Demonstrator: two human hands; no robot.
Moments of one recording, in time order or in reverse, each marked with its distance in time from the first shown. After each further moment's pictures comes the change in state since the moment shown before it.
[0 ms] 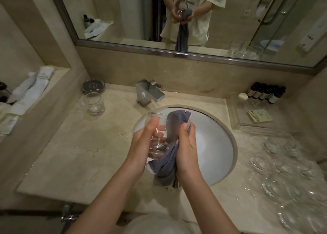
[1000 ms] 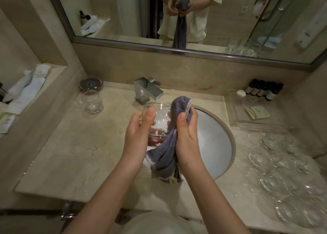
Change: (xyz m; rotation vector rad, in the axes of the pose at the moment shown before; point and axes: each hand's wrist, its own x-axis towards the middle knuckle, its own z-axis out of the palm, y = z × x) left_hand -0.006 0.017 0.001 -0.007 0.080 0.127; right_hand 0.000 -0.022 0.006 -0.067 -0.074 -0.189
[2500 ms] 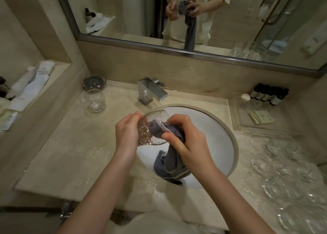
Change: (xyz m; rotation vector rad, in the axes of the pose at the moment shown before) left_hand 0.033 -0.003 -0.017 -0.117 0.248 -0.131; right_hand 0.013 0.007 -0.021 -0.653 -0.241 -0.374
